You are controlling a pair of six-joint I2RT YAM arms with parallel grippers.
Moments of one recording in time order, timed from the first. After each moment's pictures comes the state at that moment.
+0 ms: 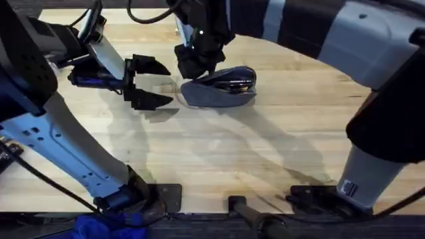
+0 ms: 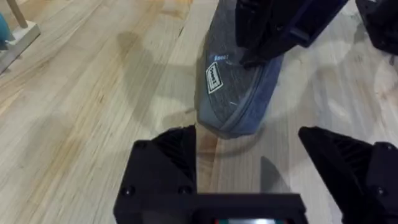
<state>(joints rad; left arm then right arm) 0.43 2.08 1.25 -1.40 1.13 2.06 0.80 2.08 1.87 -1.00 -0.03 0.34</state>
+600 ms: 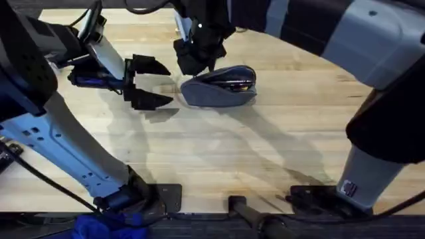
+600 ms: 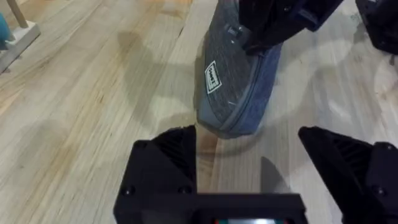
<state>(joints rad) 0.43 2.08 1.25 -1.40 1.13 2.06 0.80 2.08 1.93 -1.05 0.00 0.34</state>
